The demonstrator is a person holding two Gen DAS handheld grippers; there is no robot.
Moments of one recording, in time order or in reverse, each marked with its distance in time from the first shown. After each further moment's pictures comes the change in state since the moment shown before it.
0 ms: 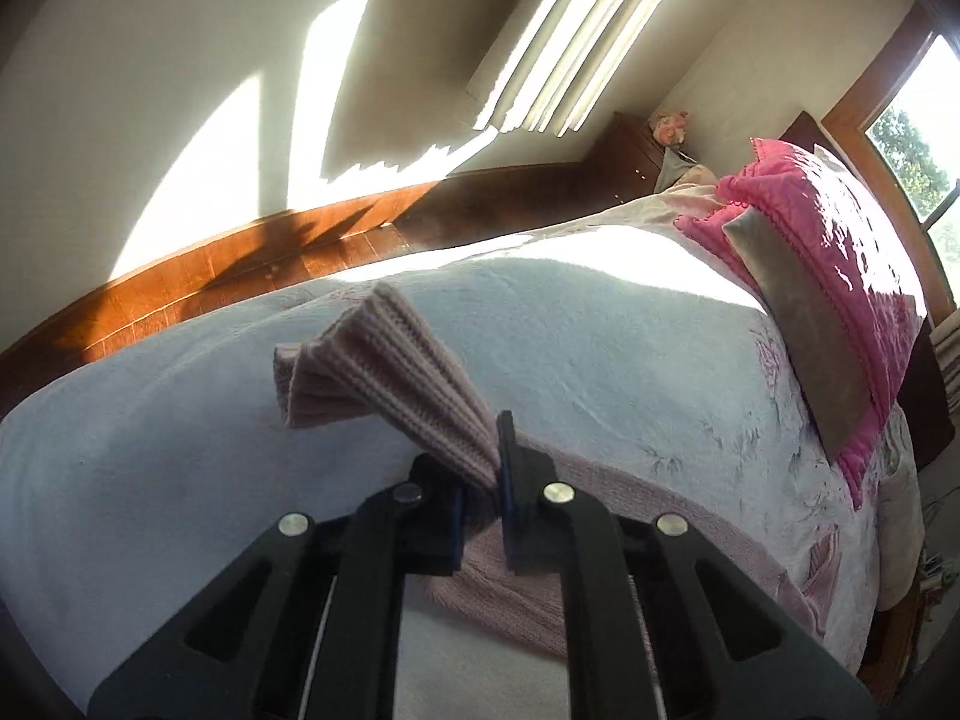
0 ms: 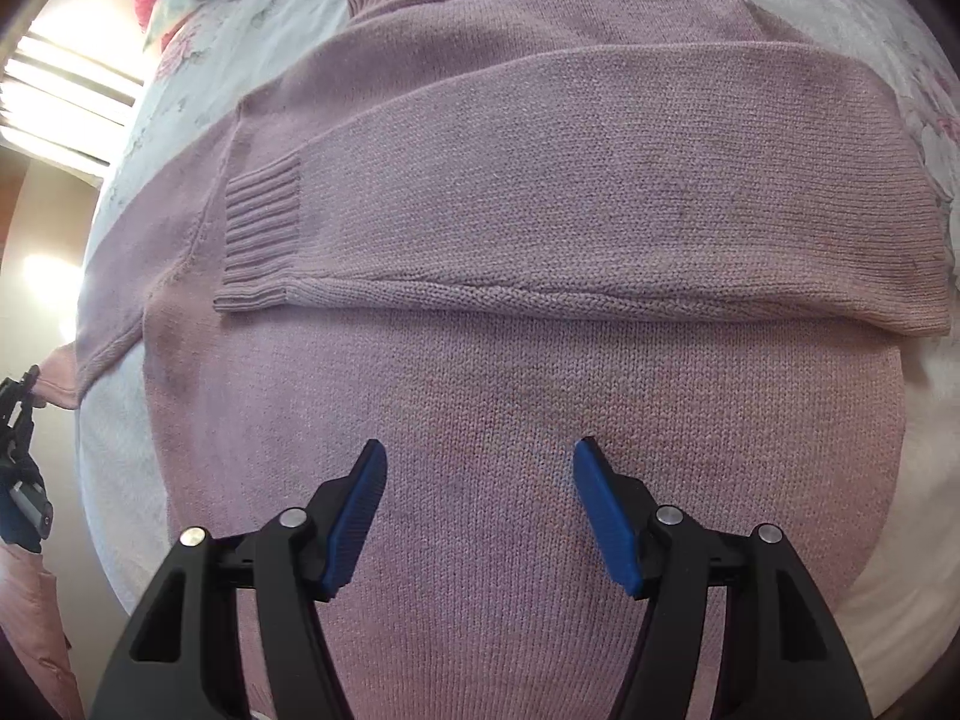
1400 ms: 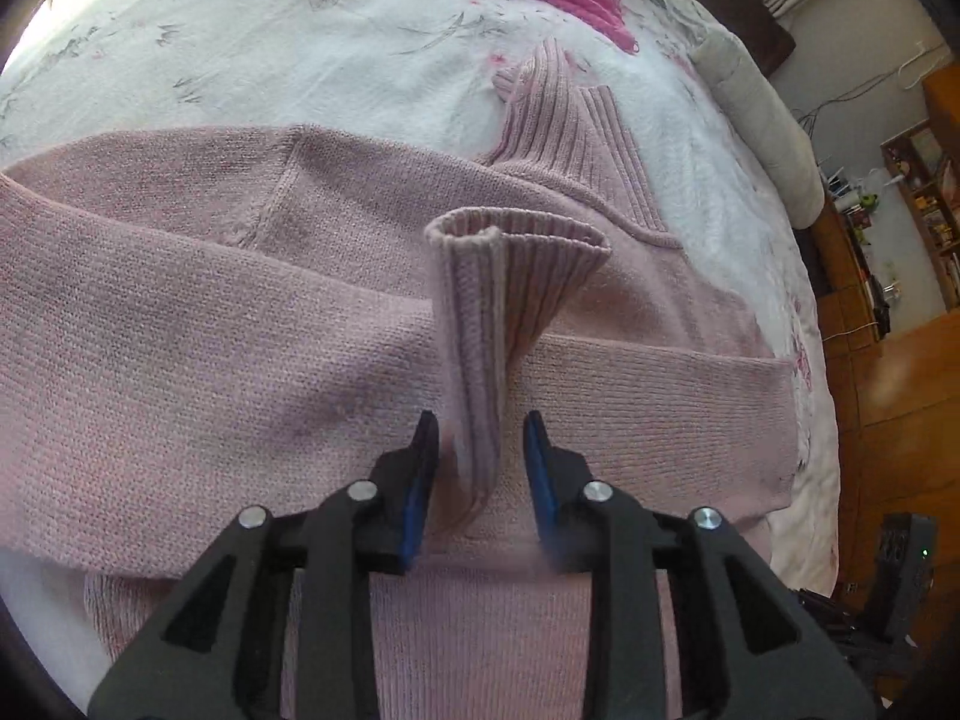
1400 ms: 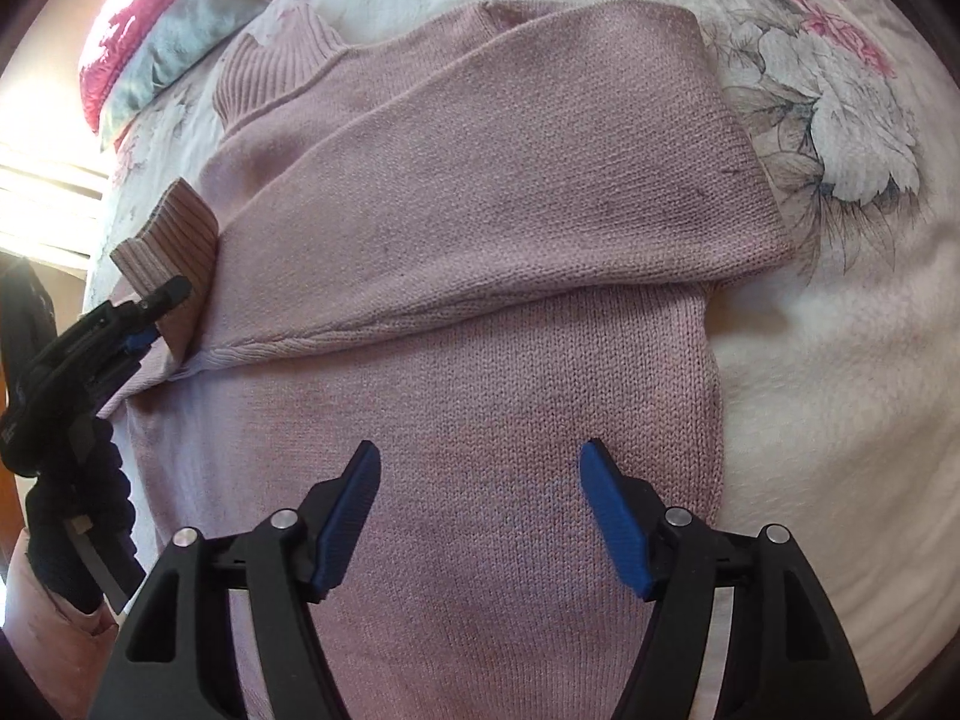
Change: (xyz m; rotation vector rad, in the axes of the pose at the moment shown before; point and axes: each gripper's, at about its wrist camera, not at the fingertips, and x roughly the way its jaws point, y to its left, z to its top) left arm 0.087 -0.325 -0.284 0.586 0.571 -0.399; right arm -0.032 -0.094 -0.002 0.164 -0.082 0.023
